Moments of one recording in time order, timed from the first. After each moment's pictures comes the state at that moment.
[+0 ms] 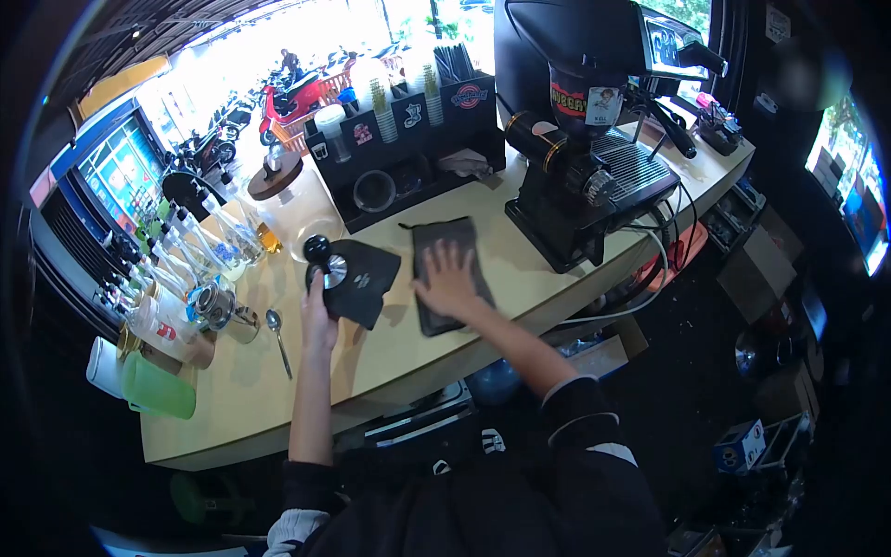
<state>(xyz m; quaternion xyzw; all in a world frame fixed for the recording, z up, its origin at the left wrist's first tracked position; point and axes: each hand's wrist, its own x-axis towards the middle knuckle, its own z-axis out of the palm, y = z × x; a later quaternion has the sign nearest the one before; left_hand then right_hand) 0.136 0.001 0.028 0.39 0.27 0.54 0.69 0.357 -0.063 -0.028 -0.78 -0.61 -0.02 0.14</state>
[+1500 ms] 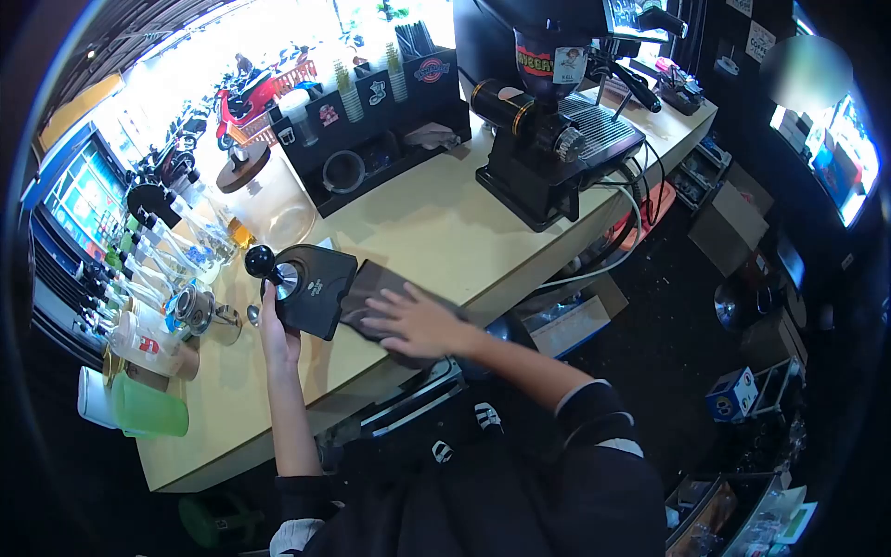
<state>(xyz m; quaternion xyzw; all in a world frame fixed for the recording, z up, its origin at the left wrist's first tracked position) 0.080 -0.022 0.048 0.39 0.28 0.52 0.70 0.289 -0.152 -0.019 -0.56 -0.81 -0.01 0.18</state>
